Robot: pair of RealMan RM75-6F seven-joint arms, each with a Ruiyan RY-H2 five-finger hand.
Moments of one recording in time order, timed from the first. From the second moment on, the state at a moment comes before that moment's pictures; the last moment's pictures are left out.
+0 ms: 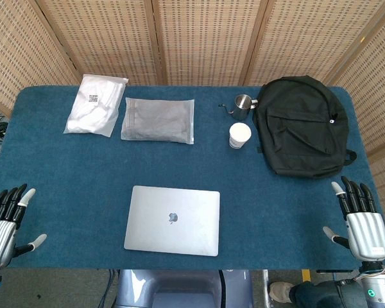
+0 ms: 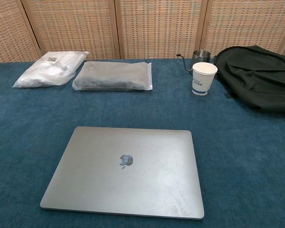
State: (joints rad) left arm -0.10 -1.19 0.13 -1.60 1.60 1.70 0.06; right arm 0.07 -1.18 0.07 -1.61 -1.58 1.58 -0.11
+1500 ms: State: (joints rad) left arm -0.52 -1.67 0.05 -1.50 1.82 1.02 0.31; right arm 0.07 -1.15 0.08 -1.61 -1.56 1.55 0.01
